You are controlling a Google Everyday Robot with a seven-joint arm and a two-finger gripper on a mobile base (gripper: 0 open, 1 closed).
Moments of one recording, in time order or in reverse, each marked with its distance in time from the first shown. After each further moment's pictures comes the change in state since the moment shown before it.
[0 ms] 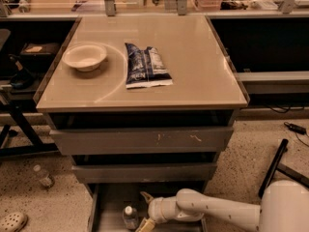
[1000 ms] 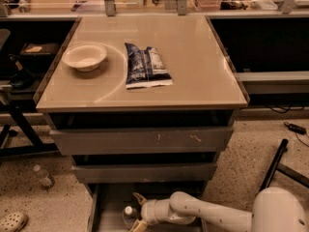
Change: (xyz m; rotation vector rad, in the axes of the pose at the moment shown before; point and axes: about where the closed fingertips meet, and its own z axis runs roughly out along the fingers) arm -0.004 -0.001 0.036 -0.003 -0.083 -0.031
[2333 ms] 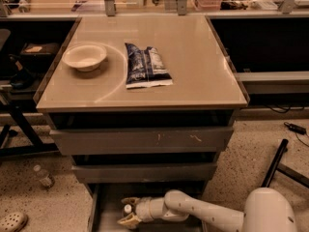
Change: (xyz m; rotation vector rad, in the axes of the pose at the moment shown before) arm -0.011 -0.008 0.028 -0.016 -0.052 -0.036
